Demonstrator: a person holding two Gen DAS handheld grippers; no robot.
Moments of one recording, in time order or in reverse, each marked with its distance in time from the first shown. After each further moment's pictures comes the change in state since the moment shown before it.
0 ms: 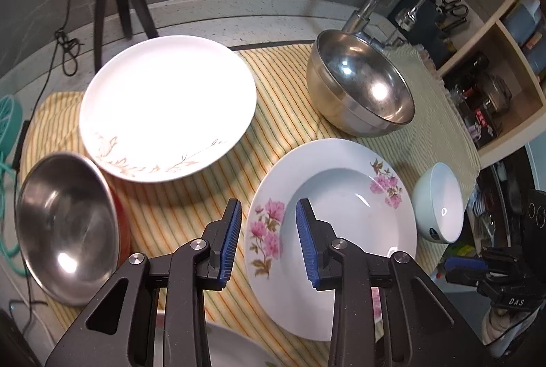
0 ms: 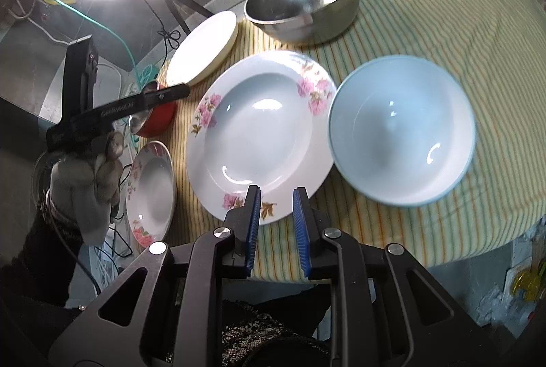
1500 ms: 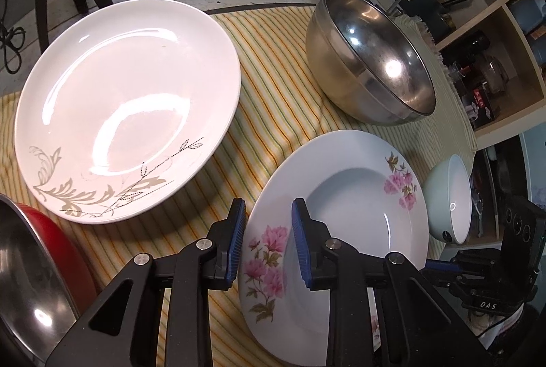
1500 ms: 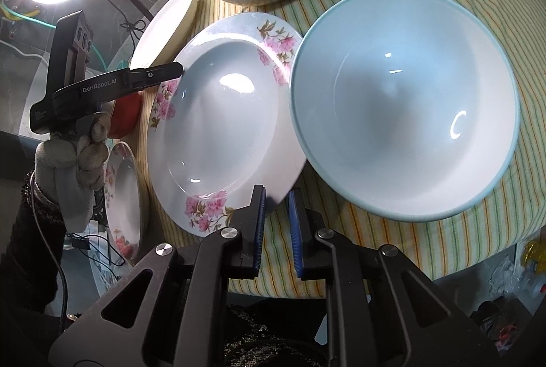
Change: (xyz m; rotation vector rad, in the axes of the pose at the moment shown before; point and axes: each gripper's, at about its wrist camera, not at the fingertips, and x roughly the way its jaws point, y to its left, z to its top) left arm 0.048 0.013 0.019 0.036 0.147 -0.085; right arm 0.045 -0.026 0.001 0.102 0.078 -0.015
